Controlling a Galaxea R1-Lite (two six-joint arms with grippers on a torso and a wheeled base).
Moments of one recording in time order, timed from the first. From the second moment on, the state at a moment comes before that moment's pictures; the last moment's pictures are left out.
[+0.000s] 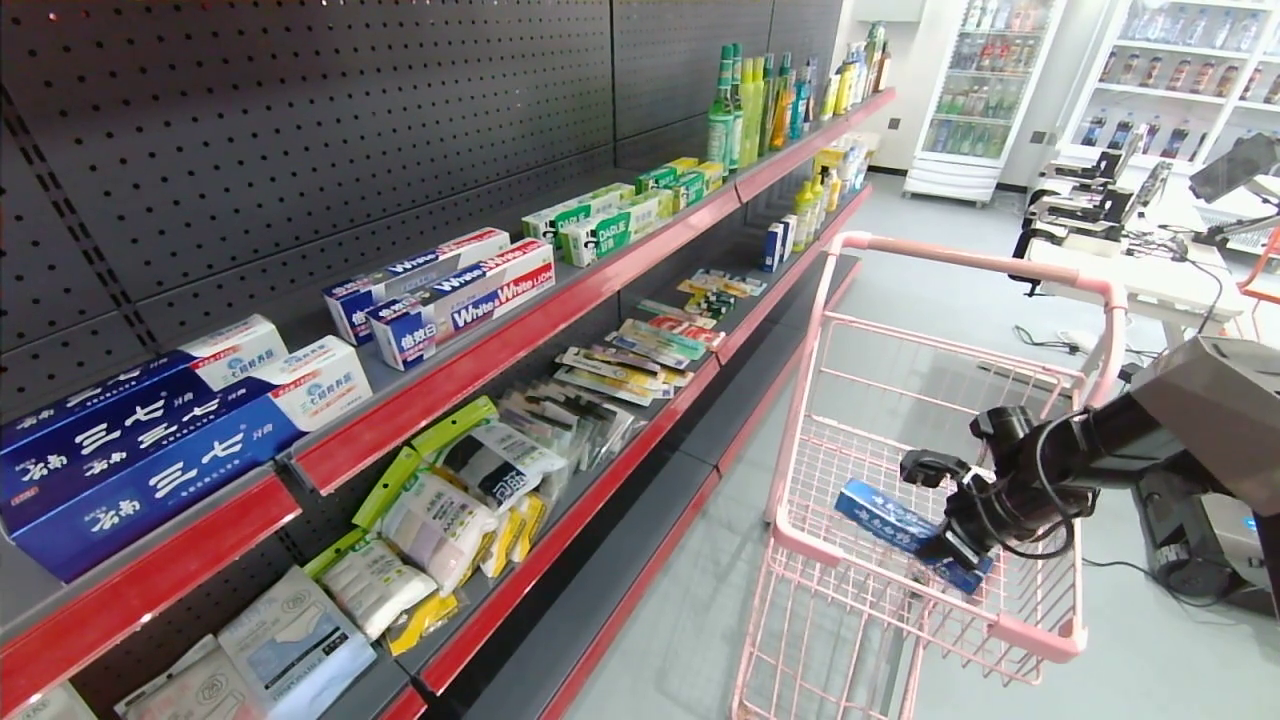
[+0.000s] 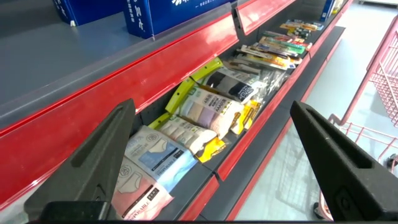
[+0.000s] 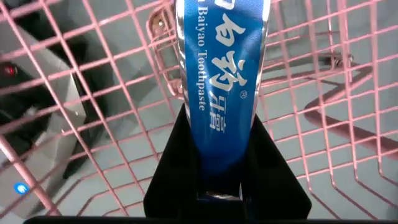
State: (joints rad) left arm 0.00 0.00 0.00 0.00 0.04 0.01; right arm -0.16 2.49 -1.39 0.15 0.28 -0.86
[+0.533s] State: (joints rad) left arm 0.00 0.00 0.00 0.00 0.04 0.01; right arm -0.06 2.26 -1.42 0.11 0.25 -0.35
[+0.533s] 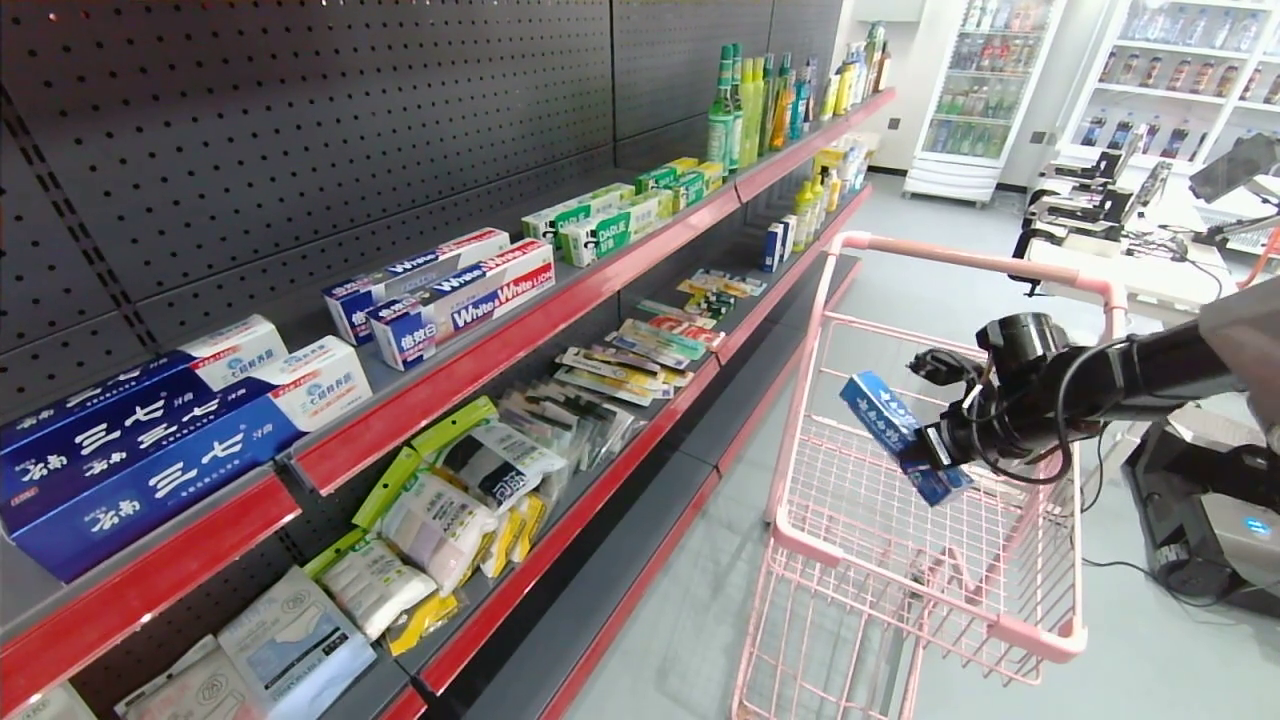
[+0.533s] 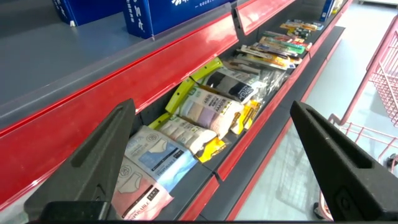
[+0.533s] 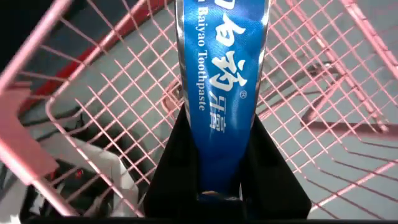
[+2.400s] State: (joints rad) left arm 0.00 0.00 0.00 0.00 0.04 0.01; right arm -0.06 0.62 -0.50 0.13 -0.10 -0.31
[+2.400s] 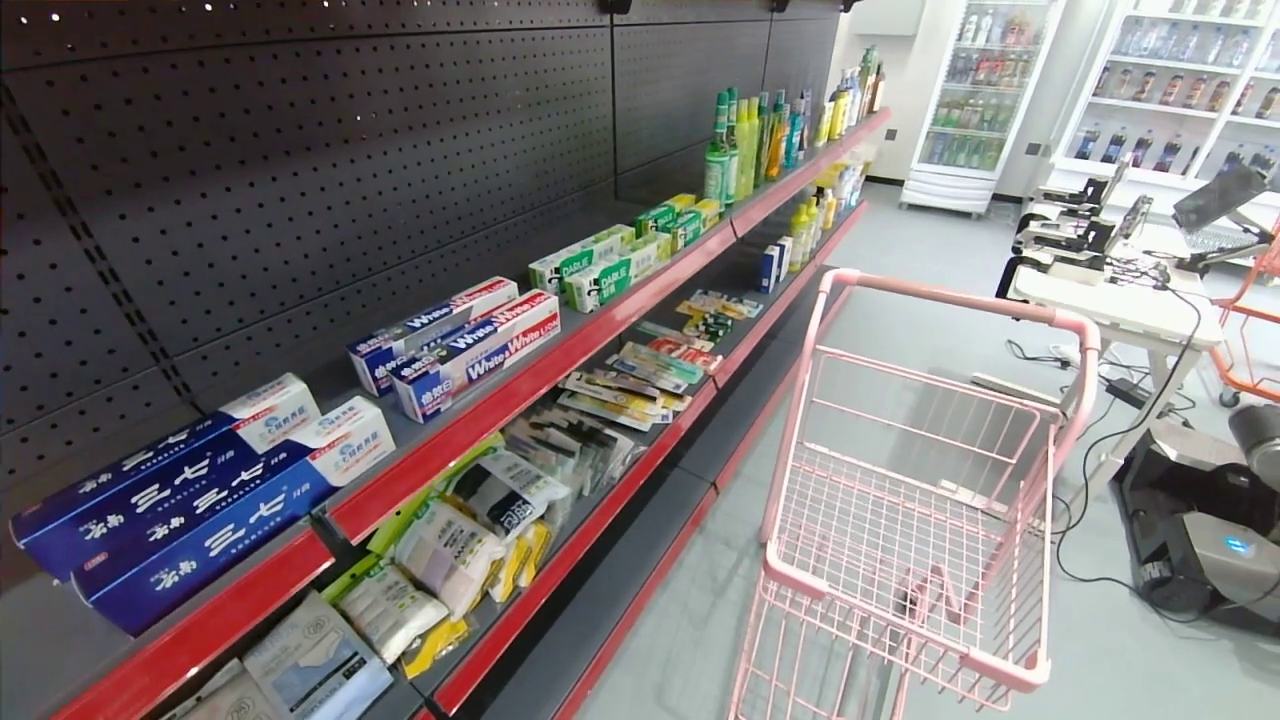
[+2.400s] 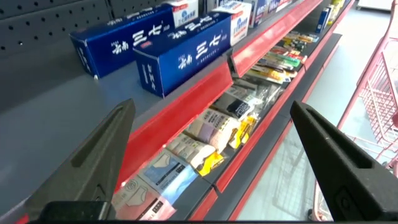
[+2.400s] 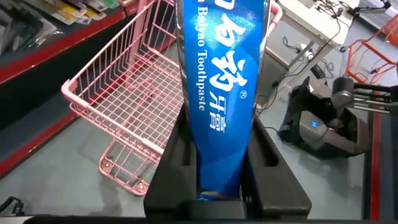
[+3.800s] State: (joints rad) left arm 0.00 0.00 0.00 0.00 0.04 0.01; right arm -0.06 0.67 -0.50 0.13 -0.10 -0.35
